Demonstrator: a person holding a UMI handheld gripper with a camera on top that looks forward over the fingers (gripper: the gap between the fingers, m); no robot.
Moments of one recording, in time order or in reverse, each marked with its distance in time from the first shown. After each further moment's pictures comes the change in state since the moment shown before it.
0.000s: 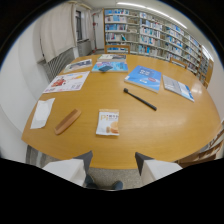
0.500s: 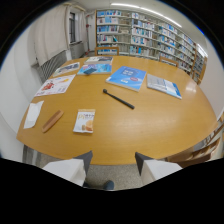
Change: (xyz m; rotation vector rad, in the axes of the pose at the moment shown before) arm 0.080 0.009 -0.019 0.017 0.059 0.028
